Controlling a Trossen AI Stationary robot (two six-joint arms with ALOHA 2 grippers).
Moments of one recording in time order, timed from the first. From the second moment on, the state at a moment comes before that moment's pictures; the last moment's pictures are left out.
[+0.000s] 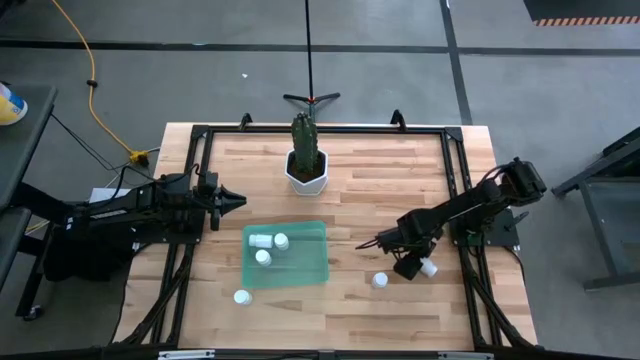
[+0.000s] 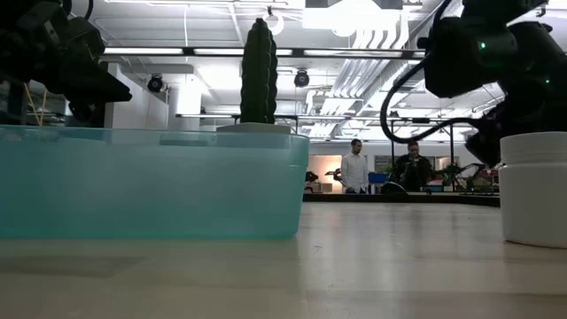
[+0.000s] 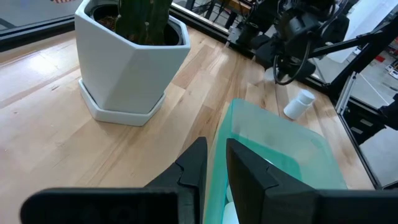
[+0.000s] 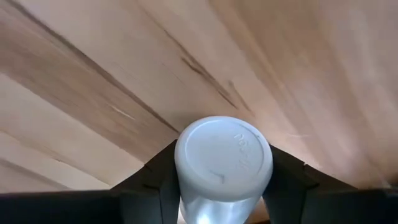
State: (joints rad) left arm 0.16 0.06 0.23 -0.47 0.01 -0.37; right arm 0.27 1.59 0.77 -0.92 -0.35 0.92
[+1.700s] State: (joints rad) left arm 0.16 0.06 0.24 -0.47 0.02 -0.37; right arm 0.01 1.59 1.01 0.09 -0.27 1.18
